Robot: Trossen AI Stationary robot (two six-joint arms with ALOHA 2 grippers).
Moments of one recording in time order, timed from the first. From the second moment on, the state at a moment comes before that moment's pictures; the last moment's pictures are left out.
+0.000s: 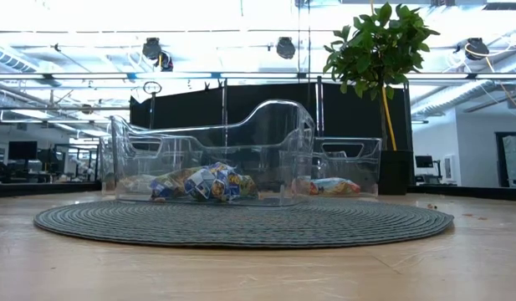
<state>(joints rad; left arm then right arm) 0.17 1.22 1.52 -0.46 0.17 -0.03 0.01 1.48 1.60 -0.05 0.34 -0.16</state>
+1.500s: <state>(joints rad) 0.27 0.89 1.48 -0.84 0.22 -0.01 -0.29 1.57 1.43 -0.62 0.50 0.03</state>
